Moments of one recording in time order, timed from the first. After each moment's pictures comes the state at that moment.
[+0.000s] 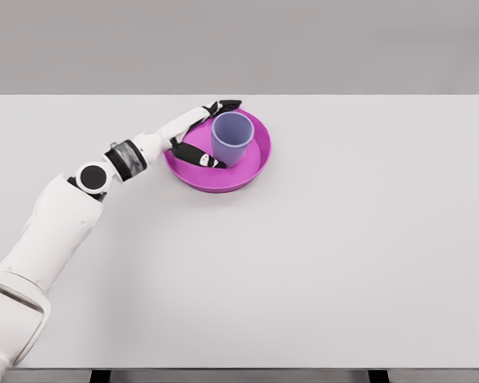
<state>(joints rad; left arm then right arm) -0.79 0.19 -0.61 -0.64 0.10 -0.61 -0.44 0.03 0.00 -0.05 0.00 0.10 -0.09 0.05</state>
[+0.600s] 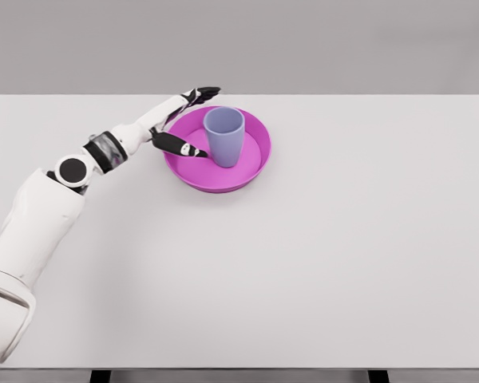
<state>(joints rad) -0.80 0.24 -0.58 -0.64 0.11 -0.61 -0.44 0.03 0.00 -0.05 0.00 0.10 -0.09 0.05</state>
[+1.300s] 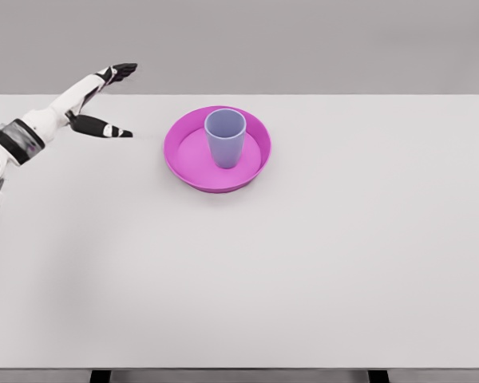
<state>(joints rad) -0.77 0.48 -0.49 -0.73 0.12 -0.61 -0.44 0.03 0.00 -0.05 0.00 0.10 -0.09 0.05</state>
